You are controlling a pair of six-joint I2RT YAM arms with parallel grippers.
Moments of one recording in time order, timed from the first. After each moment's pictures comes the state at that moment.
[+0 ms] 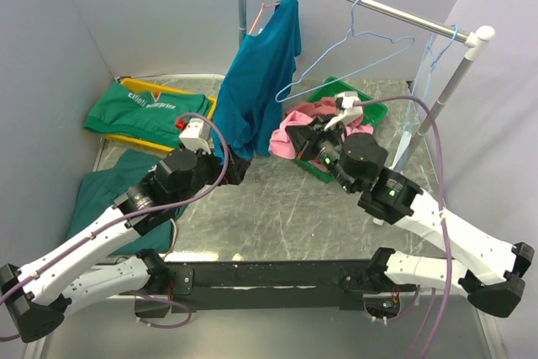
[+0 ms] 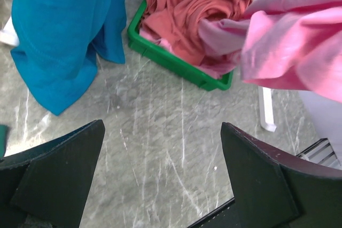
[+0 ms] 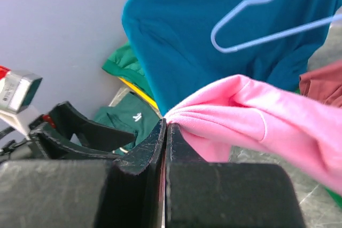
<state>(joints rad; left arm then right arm) -0.83 0.86 0.86 -0.31 -0.28 -0.60 0.94 0.98 1.08 -0.14 0.40 0.48</state>
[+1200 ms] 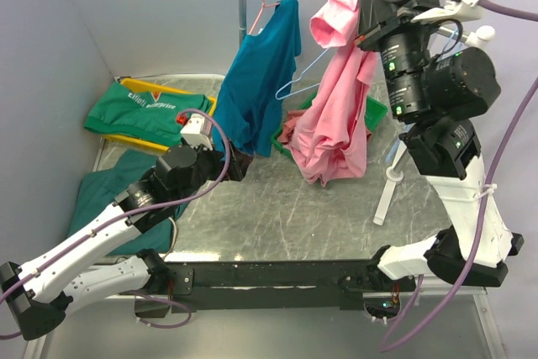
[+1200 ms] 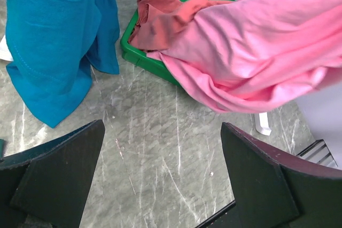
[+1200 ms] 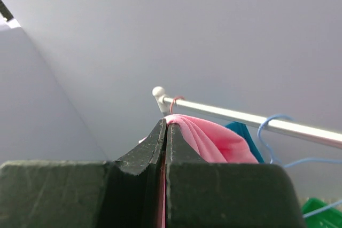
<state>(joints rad) -0.83 0.88 0.90 -0.28 -0.27 -0.56 0.80 1.33 2.08 -0.21 0.57 0.09</state>
